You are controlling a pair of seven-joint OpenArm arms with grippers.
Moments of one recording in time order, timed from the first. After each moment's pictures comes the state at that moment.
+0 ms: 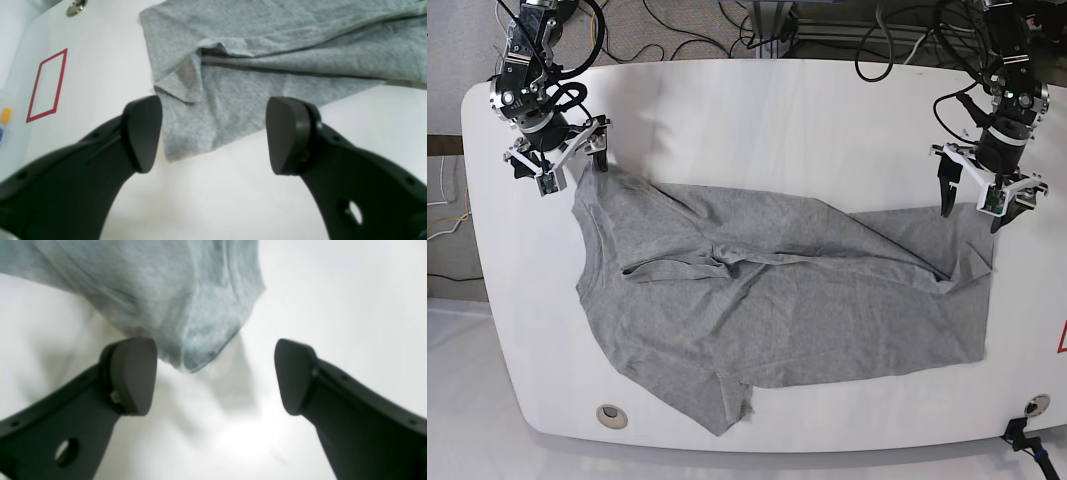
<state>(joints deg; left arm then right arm) 19.1 -14.9 -23.2 104.9 -1.4 -27.9 19.5 -17.2 15.6 22.6 97.2 12.5 31.6 -38.5</state>
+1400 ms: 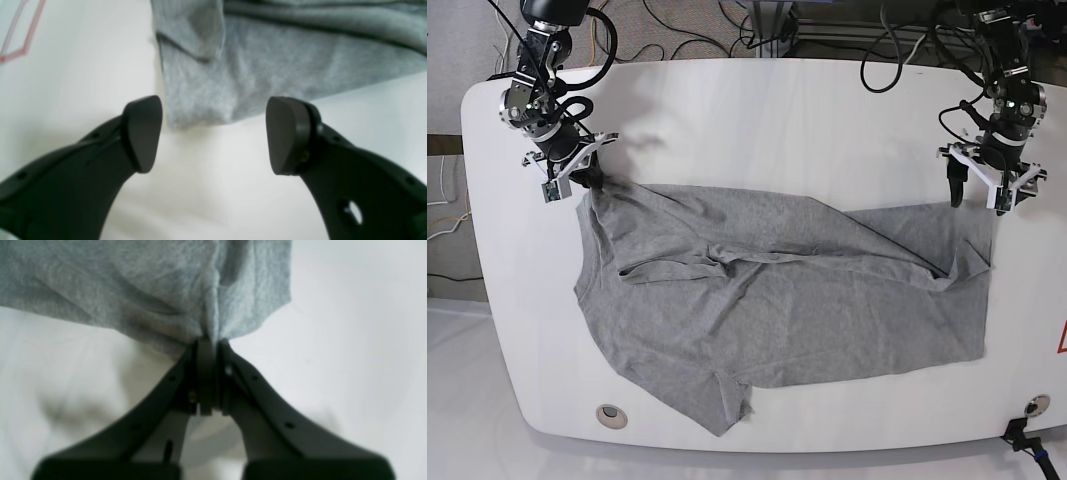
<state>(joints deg) 13.6 -13.3 -26.8 91.7 -1.5 -27.9 19.7 -11.1 13.4 24.3 81.5 14.0 36.7 -31.0</state>
